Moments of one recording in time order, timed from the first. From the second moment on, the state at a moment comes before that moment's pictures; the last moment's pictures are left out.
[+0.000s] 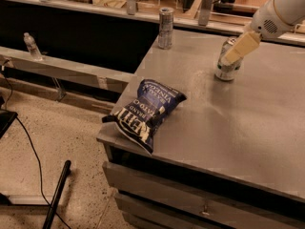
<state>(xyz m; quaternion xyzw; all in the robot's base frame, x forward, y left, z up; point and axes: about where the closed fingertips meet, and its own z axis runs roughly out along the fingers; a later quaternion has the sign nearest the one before) 0.664 -0.258 0.924 -0.45 0.84 0.05 0.31</state>
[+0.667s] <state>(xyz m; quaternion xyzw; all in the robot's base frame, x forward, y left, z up) 0.666 -0.254 0.918 -0.45 0.84 0.06 0.30</state>
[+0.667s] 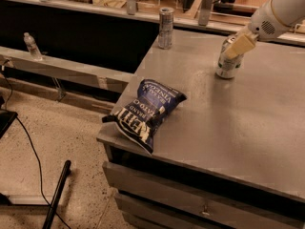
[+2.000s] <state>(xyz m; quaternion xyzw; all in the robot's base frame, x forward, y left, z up) 0.600 -0.100 0.925 -0.58 0.73 0.20 0.29</state>
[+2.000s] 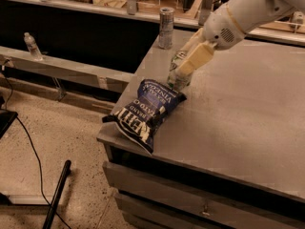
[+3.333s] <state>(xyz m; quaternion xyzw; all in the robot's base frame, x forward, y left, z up) 0.598 -0.085 0.916 -0.59 0.73 0.21 0.29</state>
